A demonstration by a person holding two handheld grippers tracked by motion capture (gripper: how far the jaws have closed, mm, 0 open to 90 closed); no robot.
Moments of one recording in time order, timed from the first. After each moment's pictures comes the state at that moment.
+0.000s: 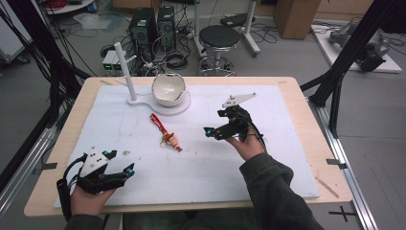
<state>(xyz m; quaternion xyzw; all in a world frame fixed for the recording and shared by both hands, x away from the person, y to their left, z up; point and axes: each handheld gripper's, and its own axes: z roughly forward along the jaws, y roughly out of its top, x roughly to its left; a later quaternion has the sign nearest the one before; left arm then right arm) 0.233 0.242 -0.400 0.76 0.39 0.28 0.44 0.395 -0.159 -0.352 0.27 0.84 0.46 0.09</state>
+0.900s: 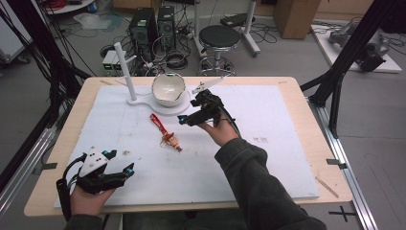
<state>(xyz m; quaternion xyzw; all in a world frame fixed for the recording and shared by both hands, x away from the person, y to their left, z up) 0.233 0.243 -0.400 0.76 0.40 0.28 0.44 0.428 -0.081 -0.332 0.24 0.86 0.45 0.07</state>
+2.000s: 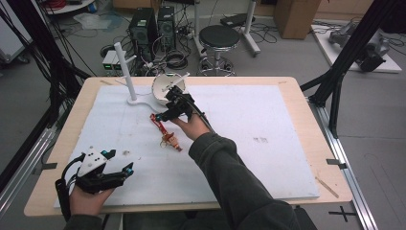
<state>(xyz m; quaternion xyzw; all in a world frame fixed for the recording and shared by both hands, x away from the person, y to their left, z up) 0.233 0.244 -0.399 0.75 0.40 0.28 0.45 0.459 0.000 -0.352 0.24 0.88 0.40 0.03</state>
